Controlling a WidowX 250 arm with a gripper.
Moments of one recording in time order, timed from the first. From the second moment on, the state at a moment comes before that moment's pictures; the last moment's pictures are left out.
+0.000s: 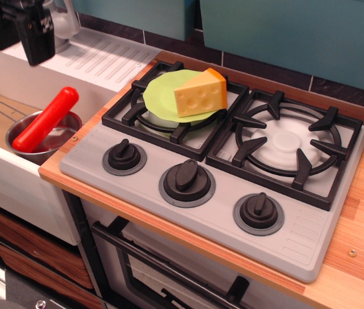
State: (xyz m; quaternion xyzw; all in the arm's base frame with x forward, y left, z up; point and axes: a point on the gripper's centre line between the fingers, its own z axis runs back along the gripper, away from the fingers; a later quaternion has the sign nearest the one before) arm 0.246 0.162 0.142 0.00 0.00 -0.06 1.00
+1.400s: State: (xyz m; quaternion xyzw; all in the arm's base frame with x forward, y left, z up) arm 0.243 0.140 0.180 0.04 0.01 -0.06 1.00
